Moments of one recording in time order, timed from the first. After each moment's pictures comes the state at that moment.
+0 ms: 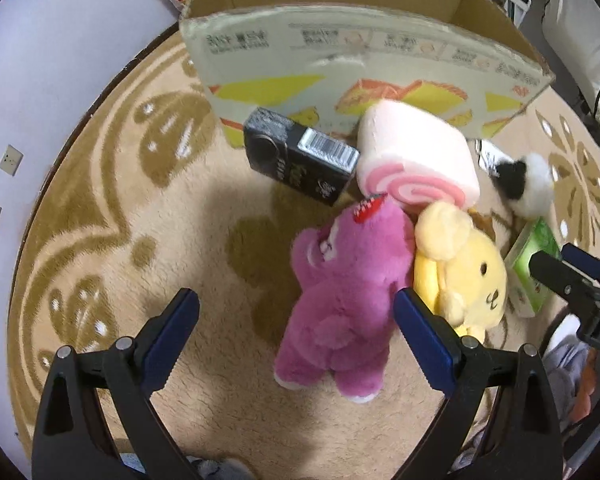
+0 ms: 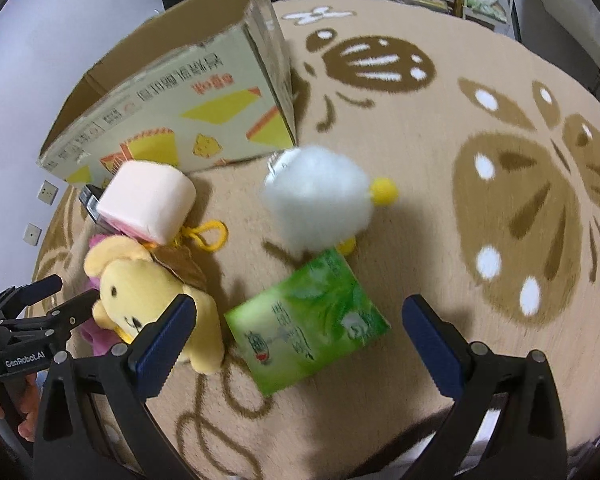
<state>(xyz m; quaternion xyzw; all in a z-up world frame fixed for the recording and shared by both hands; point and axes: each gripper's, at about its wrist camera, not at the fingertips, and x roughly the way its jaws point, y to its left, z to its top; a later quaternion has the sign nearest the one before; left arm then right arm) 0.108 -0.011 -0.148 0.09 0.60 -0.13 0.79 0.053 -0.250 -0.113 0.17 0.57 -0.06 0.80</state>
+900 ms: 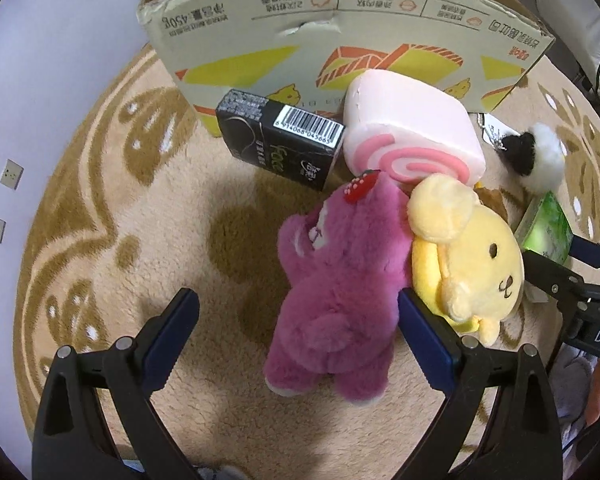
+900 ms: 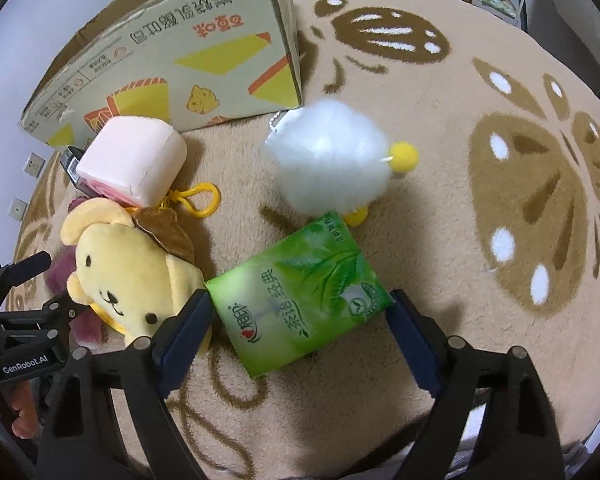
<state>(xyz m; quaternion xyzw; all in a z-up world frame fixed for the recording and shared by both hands) 0.110 -0.031 -0.166 0.12 0.60 -0.13 0.78 0.057 -0.235 -0.130 0.13 0.61 -0.06 0.78</state>
